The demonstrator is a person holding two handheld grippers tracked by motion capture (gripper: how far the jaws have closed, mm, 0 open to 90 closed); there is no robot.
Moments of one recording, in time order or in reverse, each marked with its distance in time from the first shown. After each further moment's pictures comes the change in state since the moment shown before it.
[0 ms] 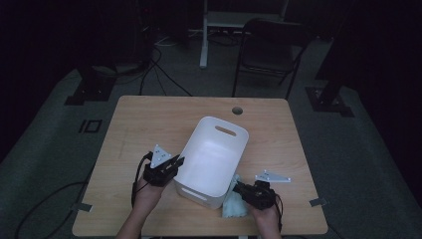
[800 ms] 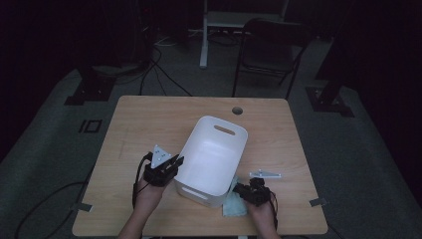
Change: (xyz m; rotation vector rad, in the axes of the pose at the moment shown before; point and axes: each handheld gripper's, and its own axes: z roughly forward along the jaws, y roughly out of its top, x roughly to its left) left arm -0.002 0.000 0.000 -0.002 0.034 -0.018; right arm -0.030 -0.015 0.036 0.124 -0.079 0.051
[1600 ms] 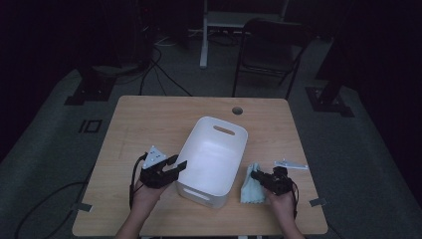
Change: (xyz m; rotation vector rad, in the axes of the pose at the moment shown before) left arm 0.002 0.000 -0.014 -0.025 -0.132 -0.041; right arm -0.043 0.027 -0.049 -0.118 -0.026 0.041
